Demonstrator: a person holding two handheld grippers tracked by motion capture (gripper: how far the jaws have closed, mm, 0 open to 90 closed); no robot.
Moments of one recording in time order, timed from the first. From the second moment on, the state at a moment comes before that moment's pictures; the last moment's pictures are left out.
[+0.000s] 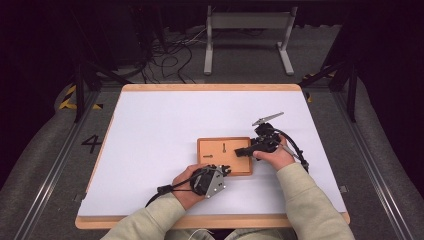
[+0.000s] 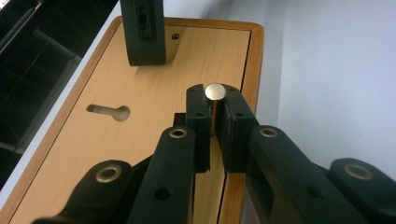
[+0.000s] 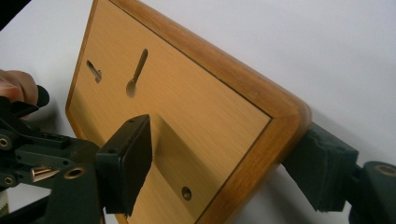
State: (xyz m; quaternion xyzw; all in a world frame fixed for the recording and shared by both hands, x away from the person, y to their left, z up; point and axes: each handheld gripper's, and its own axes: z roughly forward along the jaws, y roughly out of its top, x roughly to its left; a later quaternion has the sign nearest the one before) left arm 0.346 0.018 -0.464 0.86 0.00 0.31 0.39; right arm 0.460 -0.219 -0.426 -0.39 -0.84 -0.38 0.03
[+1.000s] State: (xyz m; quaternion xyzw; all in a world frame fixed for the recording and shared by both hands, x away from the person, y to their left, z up) left arm 0.342 0.053 -0.434 0.86 0.06 0.20 0.46; right arm 0.451 -0.228 -0.422 -0.36 -0.83 -0.42 0.07
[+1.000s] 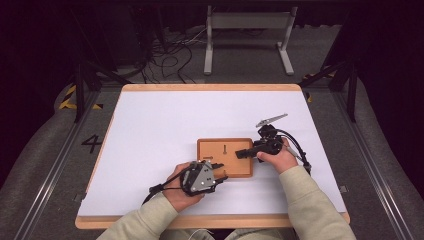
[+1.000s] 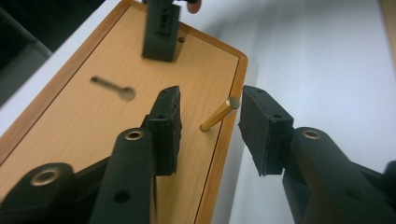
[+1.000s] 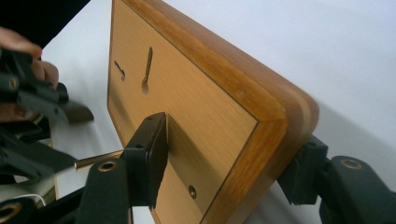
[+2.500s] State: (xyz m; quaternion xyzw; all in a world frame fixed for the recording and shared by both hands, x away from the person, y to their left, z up) left arm 0.377 0.174 -0.432 0.79 0.27 0.15 0.52; right arm 0.340 -0.223 -0.385 -0.13 -0.92 -0.33 -0.14
